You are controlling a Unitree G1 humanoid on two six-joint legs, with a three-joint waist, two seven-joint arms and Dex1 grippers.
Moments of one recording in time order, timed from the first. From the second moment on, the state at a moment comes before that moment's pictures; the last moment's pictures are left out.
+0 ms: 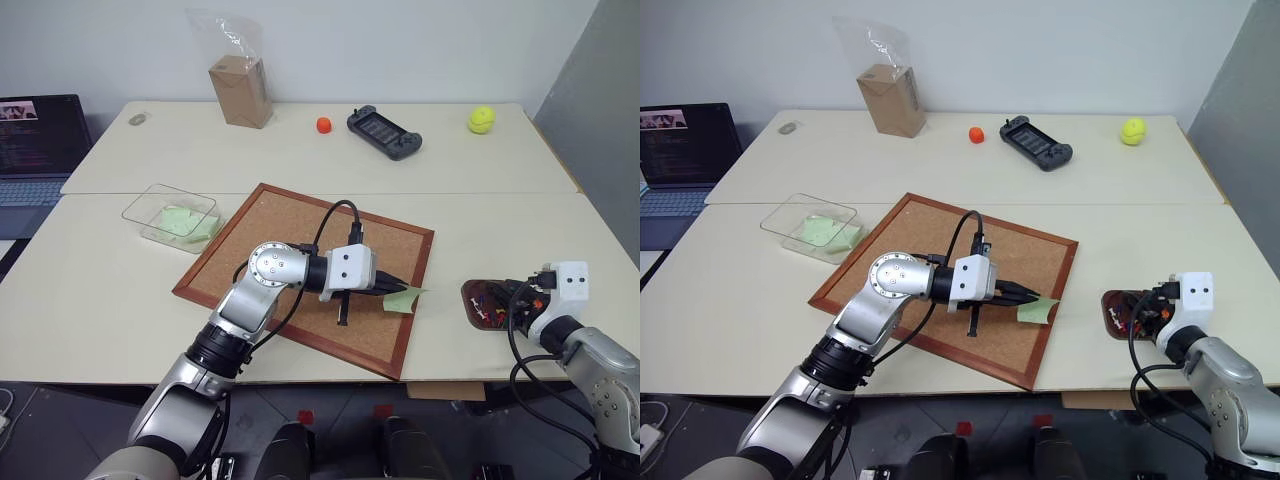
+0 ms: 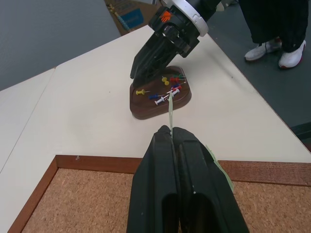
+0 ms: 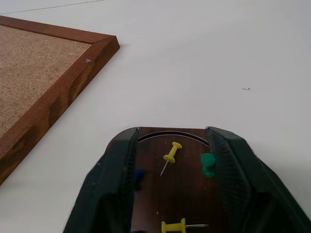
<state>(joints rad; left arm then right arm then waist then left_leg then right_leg) -0.63 0.35 -0.37 0.09 -0.10 -0.04 -1.17 0.02 -0.44 -0.38 -0.40 0.49 0.79 0.33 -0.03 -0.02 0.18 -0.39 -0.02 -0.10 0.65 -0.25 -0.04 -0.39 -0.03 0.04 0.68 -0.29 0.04</state>
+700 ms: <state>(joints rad) -0.63 0.35 -0.37 0.12 -0.09 -0.06 -1.17 0.05 -0.43 -0.36 -0.37 0.51 0.78 0.33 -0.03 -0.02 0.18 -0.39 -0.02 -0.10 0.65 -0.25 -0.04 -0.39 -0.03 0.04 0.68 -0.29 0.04</state>
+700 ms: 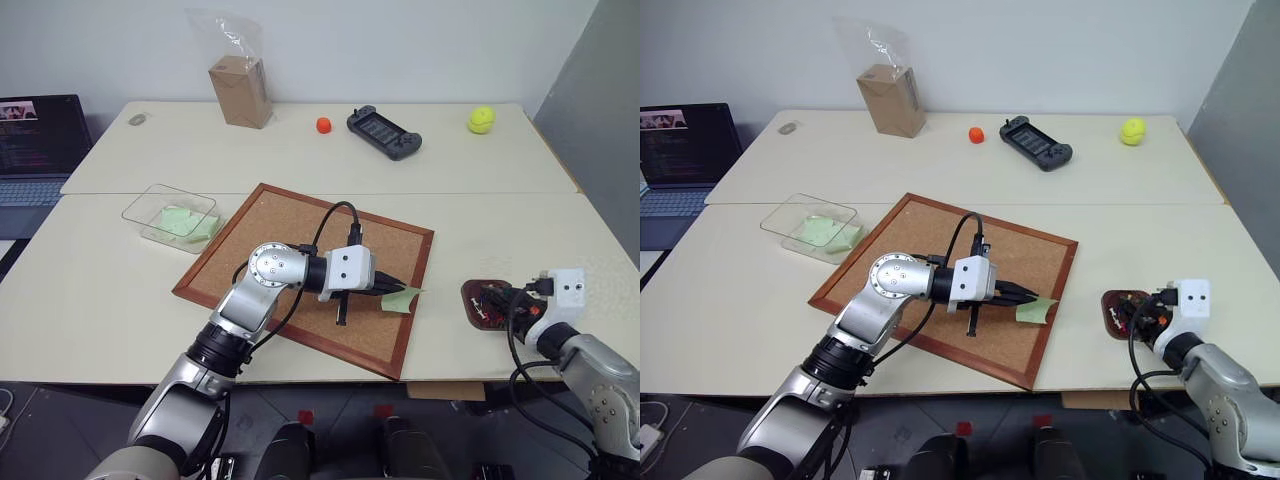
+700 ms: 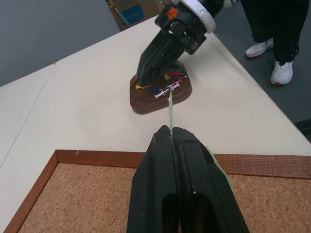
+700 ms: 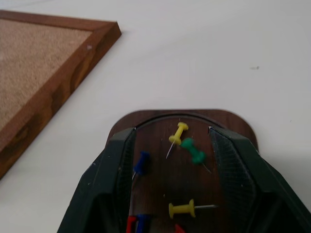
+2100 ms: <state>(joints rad) -0.68 0.52 0.04 0.10 -0.29 0.44 -0.90 -0.22 -0.73 -0.29 -0.70 0.94 0.88 0.53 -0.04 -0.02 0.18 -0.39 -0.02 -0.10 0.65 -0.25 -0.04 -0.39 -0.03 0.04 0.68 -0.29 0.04</state>
